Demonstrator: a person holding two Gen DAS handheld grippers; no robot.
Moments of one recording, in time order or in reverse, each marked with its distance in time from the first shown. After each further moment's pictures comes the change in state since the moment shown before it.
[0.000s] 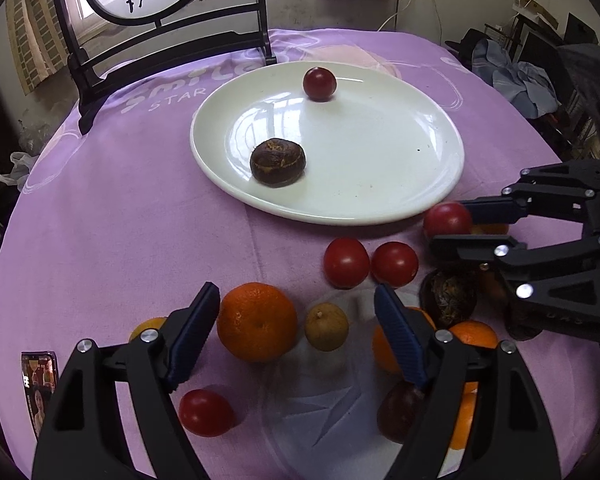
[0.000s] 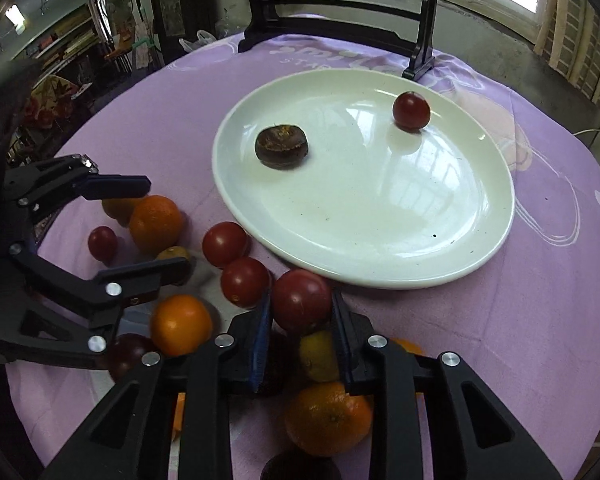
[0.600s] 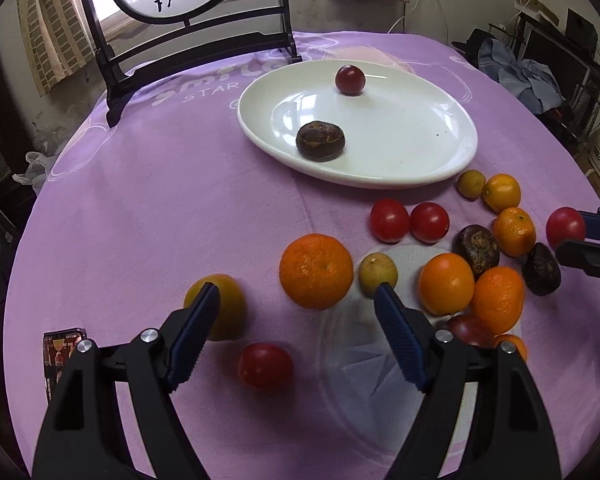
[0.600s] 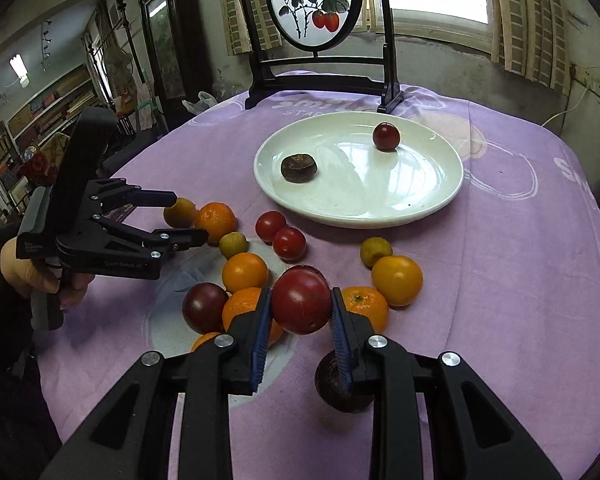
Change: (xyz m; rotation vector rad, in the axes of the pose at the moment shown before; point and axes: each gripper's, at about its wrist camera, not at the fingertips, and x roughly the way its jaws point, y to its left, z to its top) left arm -0.018 0.033 -0.032 0.006 -0.018 0.043; right arm -0.062 0.013 -0.067 0.109 -0.183 0.038
